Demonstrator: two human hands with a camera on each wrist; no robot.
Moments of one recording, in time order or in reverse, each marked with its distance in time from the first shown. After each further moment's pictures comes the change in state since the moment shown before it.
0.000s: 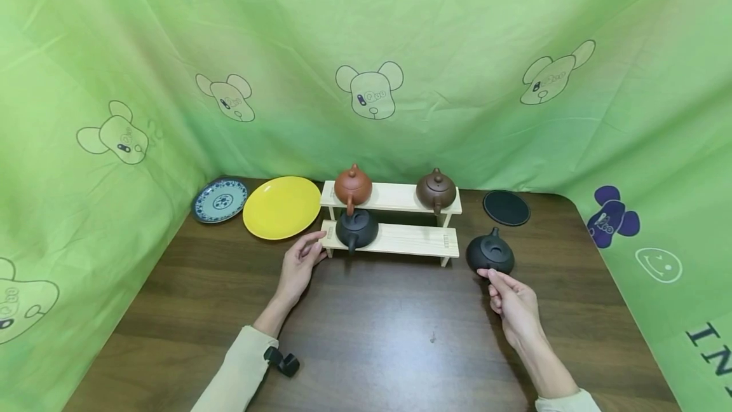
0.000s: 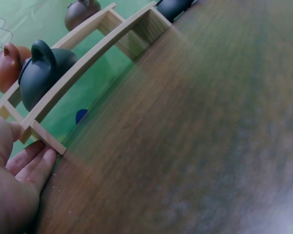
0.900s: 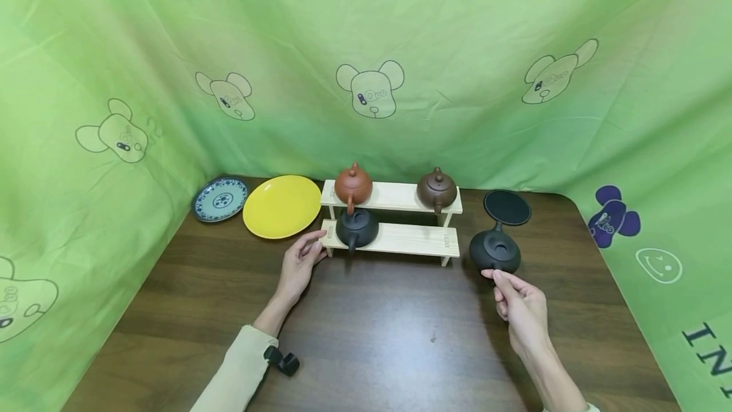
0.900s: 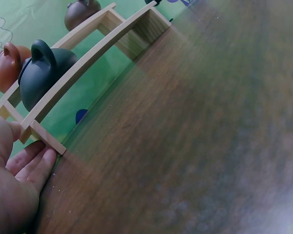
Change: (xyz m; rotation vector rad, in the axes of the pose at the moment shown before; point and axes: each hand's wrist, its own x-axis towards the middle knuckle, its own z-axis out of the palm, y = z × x) left_hand 0.000 0.000 0.000 -0.012 -0.001 -0.001; right_hand -0.020 -0.012 0.006 -0.003 0.015 -0.164
